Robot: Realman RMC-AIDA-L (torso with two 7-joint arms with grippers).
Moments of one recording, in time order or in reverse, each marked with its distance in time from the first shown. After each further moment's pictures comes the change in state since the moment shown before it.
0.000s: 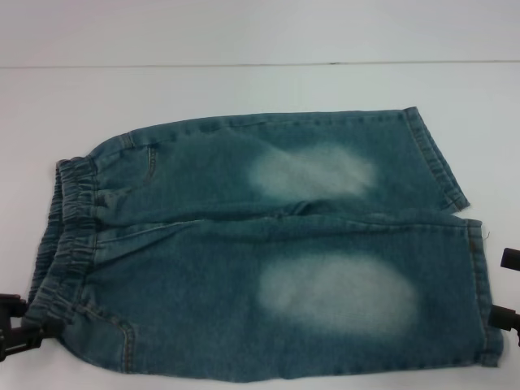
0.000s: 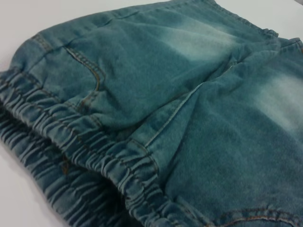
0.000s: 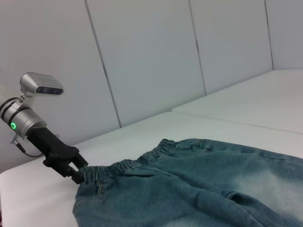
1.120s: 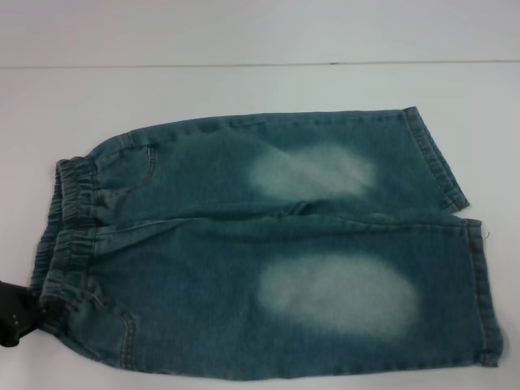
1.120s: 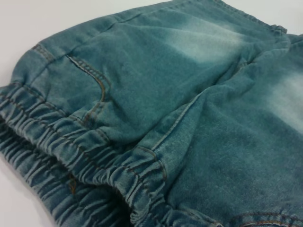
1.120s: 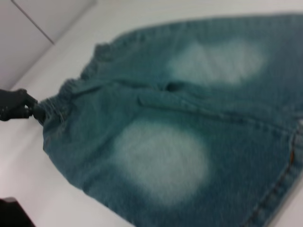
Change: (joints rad) left arm -0.028 -0.011 0.032 -0.015 -0.001 -0.068 -0.002; right arm -0.009 -0.081 -0.287 -0.375 -0.059 -0.006 0.793
